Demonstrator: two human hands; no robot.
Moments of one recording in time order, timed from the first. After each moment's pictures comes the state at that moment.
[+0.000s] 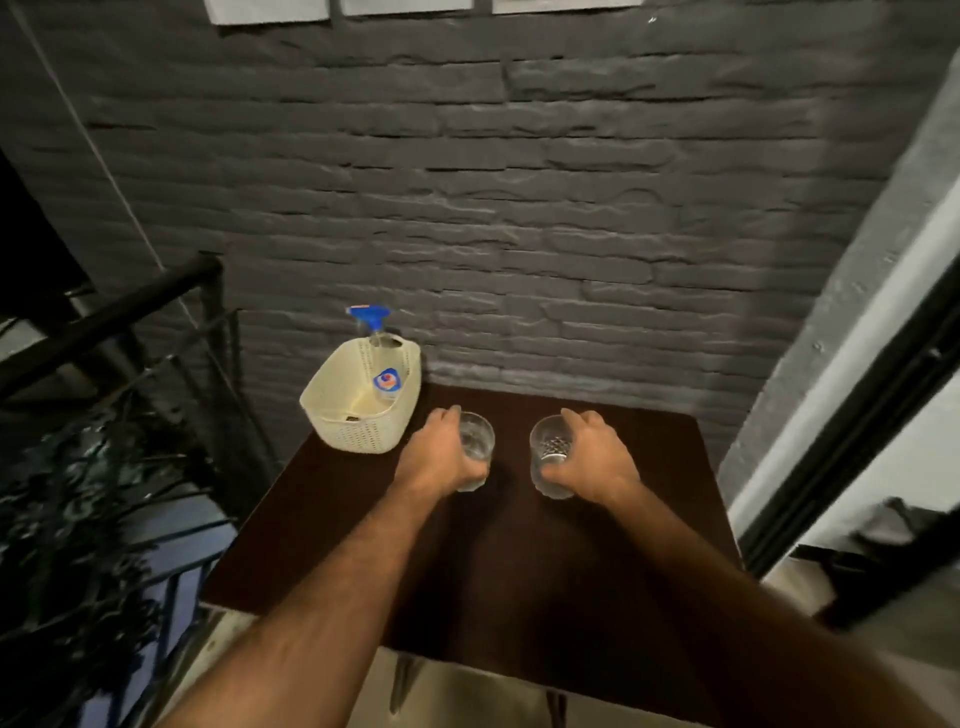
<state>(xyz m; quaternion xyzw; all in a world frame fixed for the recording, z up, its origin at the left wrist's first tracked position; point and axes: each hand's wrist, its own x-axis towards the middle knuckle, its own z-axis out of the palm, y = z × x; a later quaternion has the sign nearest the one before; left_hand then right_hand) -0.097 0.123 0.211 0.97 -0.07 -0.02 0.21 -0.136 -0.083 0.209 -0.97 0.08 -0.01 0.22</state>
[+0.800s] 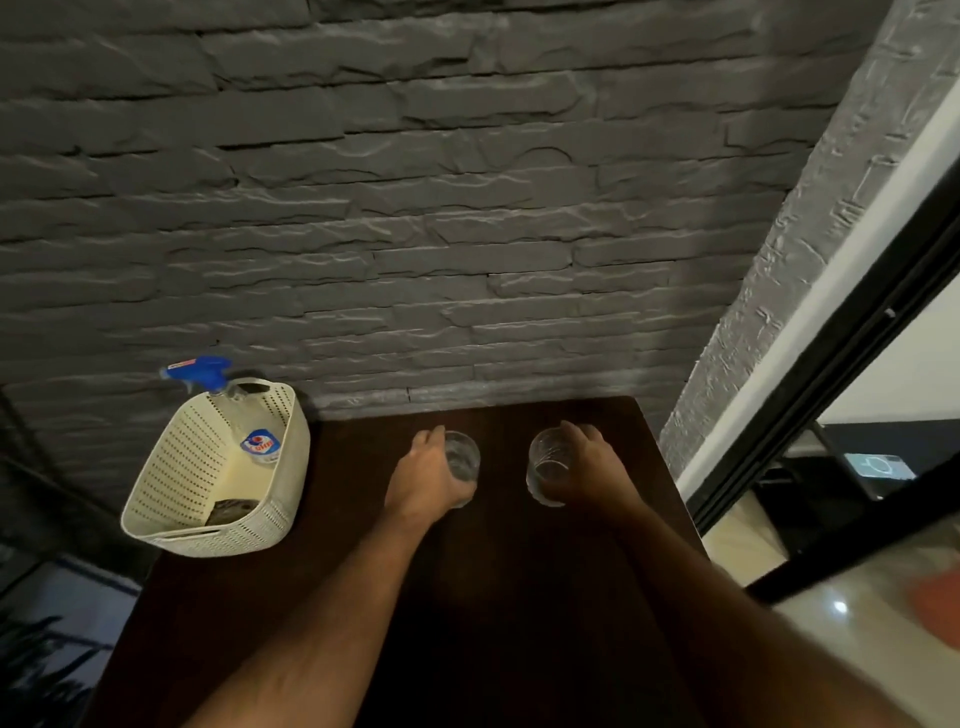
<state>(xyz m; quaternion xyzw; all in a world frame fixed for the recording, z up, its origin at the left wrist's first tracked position) 0.072 0.012 0.134 0.96 -0.13 -0.11 0.20 -0.022 -0.192 0.142 -0.93 0.19 0.02 0.31</state>
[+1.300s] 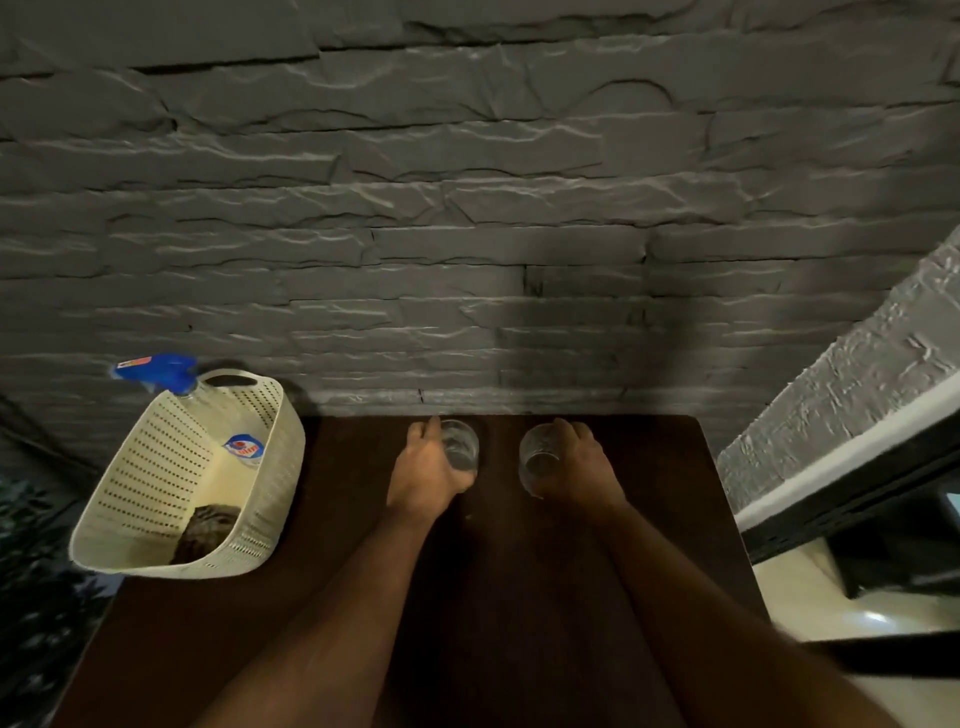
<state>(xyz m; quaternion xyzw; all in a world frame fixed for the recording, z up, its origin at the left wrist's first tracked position) 0.178 -0.015 0.063 0.96 -0.04 -0.11 0.24 0.110 -0.206 0.070 -0.92 0.18 0.07 0.34</state>
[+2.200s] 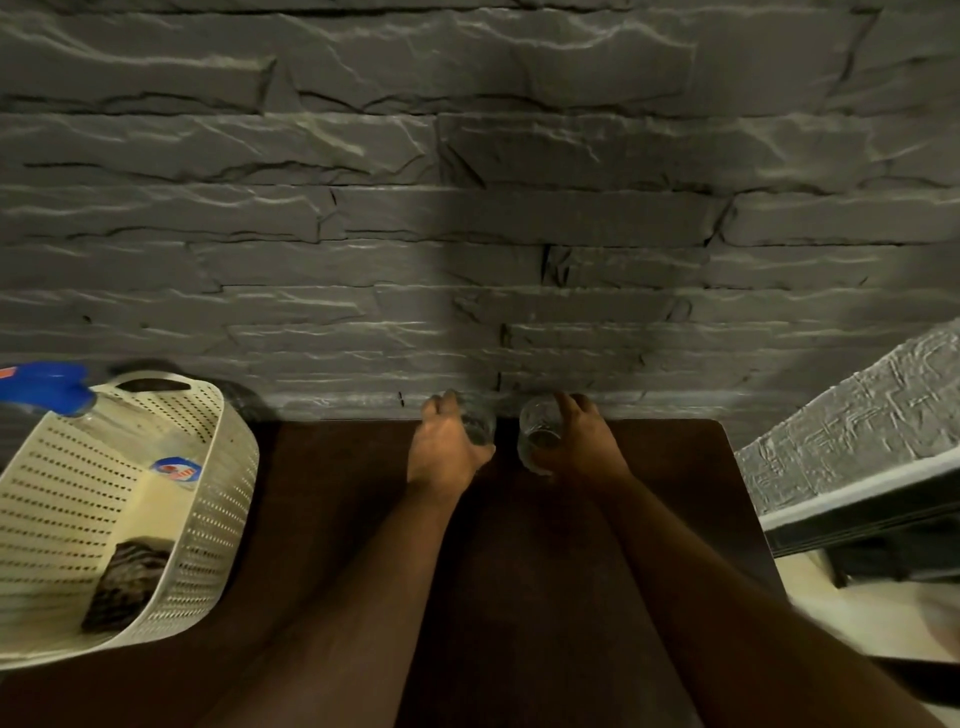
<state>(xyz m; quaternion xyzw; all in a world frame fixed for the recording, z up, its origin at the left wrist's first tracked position) 0.253 -0.062 0.001 0.96 -0.05 -0.12 0.24 0.194 -0.237 0.012 -0.93 0.18 0.07 0.31</state>
